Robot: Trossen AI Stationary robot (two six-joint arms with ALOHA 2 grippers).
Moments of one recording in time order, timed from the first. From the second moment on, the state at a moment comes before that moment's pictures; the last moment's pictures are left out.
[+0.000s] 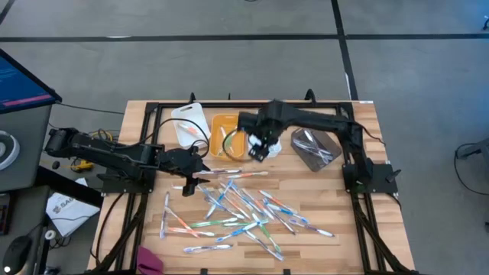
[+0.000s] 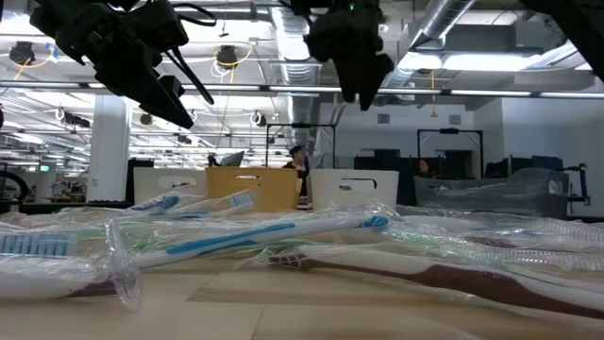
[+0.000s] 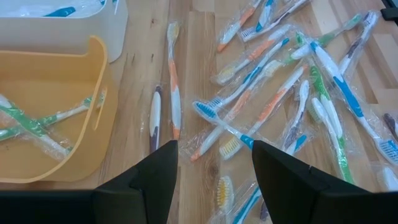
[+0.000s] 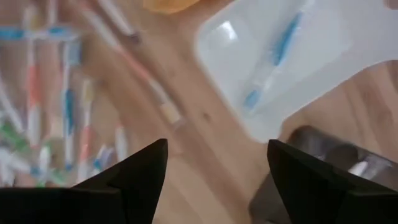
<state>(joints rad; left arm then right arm) -0.10 1.00 0.55 -0.26 -0.08 -0.09 -0.14 2.07 2.14 -1.57 0.08 0.40</state>
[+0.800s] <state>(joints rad) -0.10 1.00 0.55 -0.25 -0.08 -0.08 0.55 1.83 1.90 -1.57 0.73 0.88</state>
